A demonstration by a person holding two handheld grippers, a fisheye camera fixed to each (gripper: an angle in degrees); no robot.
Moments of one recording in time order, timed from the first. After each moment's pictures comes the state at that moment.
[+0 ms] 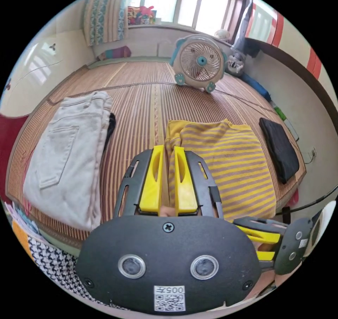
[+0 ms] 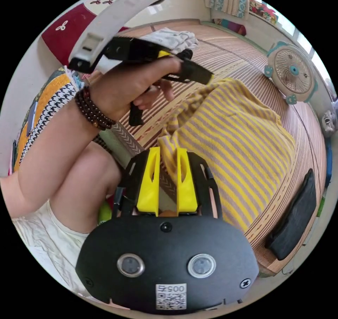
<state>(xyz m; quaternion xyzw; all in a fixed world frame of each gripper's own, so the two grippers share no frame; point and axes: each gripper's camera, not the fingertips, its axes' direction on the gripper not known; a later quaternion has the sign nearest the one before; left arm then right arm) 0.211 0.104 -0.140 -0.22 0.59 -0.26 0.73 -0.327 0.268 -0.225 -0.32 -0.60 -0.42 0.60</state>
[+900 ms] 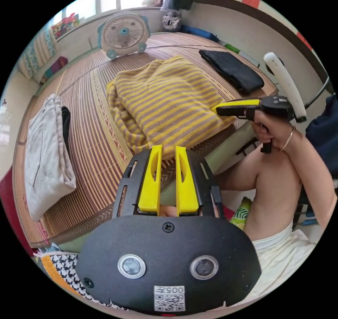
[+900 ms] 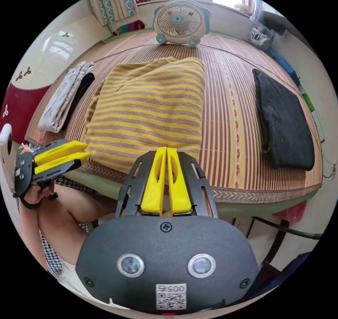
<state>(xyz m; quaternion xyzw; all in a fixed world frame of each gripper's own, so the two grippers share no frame) 0.226 0.112 -0.268 -0.13 0.70 0.00 0.70 -0.222 0.312 -0.051 -0.46 -0.44 -0.21 0.74</state>
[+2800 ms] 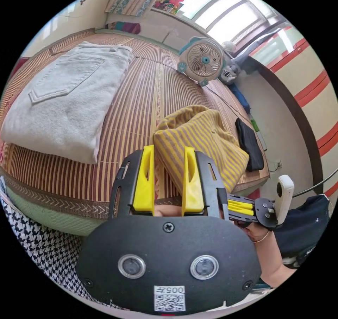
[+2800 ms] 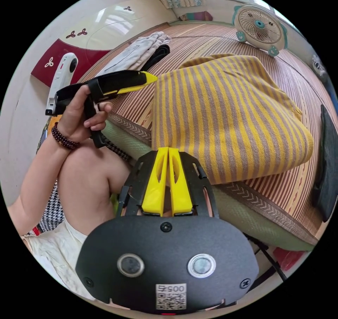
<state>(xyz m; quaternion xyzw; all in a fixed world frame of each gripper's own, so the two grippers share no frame) 0.228 0.162 -0.132 -0.27 0.69 -0.30 0.61 -0.334 0.365 -0.235 -0.41 -0.59 -0.33 0.61</state>
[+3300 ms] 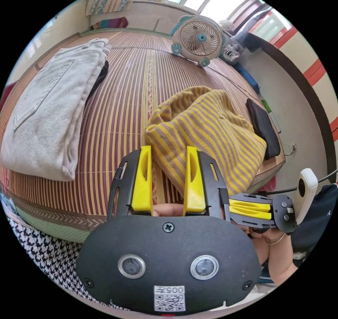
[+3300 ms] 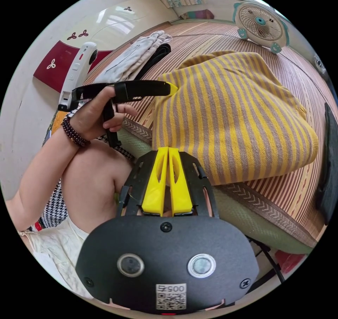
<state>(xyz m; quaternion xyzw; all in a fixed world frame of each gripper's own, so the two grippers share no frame) 0.266 0.133 -0.124 -0.27 0.68 -0.22 0.65 -0.348 0.368 -0.243 -0.43 -0.61 -0.32 0.59</state>
